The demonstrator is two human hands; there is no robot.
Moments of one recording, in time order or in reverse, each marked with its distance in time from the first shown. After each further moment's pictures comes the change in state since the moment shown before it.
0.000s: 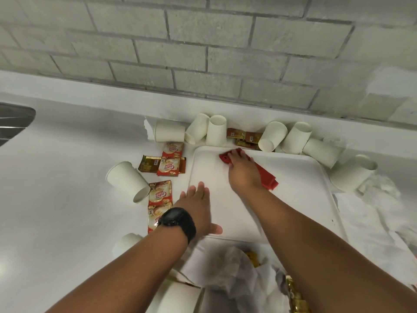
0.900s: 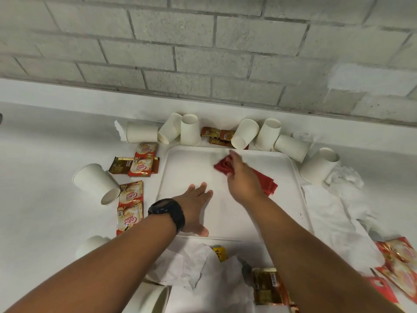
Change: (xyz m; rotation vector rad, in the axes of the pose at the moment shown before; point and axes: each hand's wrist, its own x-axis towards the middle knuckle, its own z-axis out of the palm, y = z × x) left_hand 0.021 0.042 -0.009 -0.024 -0.137 0.172; right_hand -0.054 0.061 -0.030 0.345 0.053 0.065
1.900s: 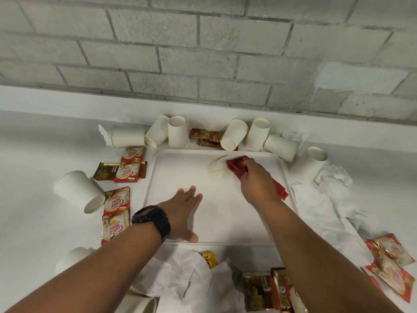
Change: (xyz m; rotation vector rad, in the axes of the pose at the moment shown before) left_hand 0.004 -0.002 0.002 0.024 0.014 0.016; right_hand 0.006 0.044 -0.033 -0.163 0.167 0.066
